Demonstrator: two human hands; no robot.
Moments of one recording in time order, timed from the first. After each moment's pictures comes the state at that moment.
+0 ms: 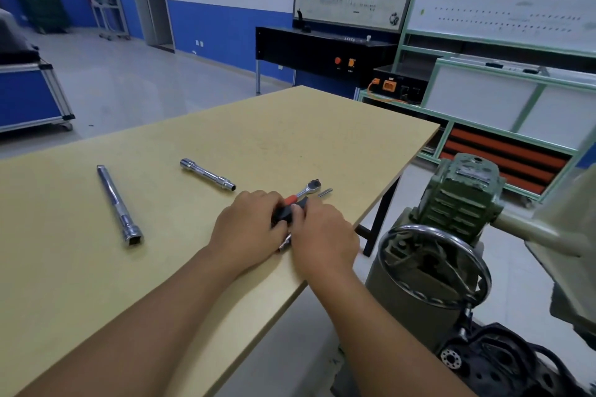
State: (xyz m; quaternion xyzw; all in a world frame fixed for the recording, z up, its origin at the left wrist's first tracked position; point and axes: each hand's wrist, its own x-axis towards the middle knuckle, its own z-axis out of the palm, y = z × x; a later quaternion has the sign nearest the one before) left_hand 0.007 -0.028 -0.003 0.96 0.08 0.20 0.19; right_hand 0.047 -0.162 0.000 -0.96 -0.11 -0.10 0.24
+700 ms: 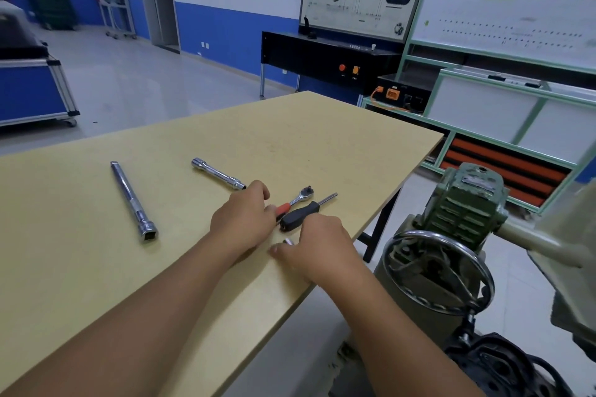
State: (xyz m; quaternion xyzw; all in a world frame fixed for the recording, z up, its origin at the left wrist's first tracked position) left_hand 0.015 -0.006 0.006 0.92 0.24 0.14 0.27; right_hand 0.025 -0.163 0.021 -0.95 -0.21 0.06 0.23
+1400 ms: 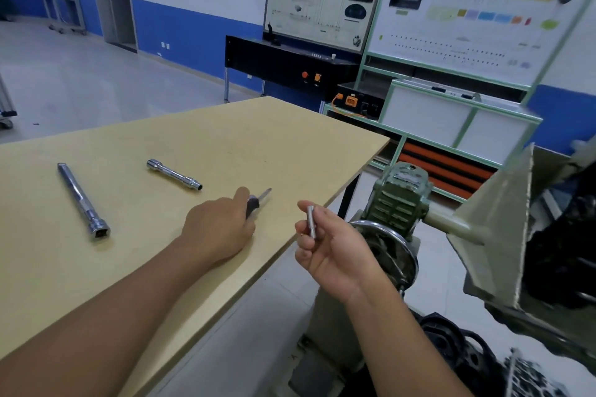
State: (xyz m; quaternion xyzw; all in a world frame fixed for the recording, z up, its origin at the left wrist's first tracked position) left_hand 0.001 -0.046 0.005 0.98 0.10 0.15 0.05; right_hand 0.002 -0.265 0.049 -0.46 -0.03 0.29 0.84
